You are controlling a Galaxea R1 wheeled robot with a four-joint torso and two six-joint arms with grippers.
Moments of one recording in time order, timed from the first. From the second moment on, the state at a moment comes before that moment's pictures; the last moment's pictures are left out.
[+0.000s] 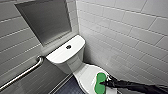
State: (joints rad) left arm 1.63 3.02 -2.55 -0.03 0.03 0.16; right arm -0.57 2.69 -2.06 0.23 -0.21 0.22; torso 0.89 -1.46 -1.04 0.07
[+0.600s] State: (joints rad) left arm 1.63 3.02 -2.55 -0.03 0.03 0.16; right arm -0.63 2.72 -2.08 0.23 -0.04 0.22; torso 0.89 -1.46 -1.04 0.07
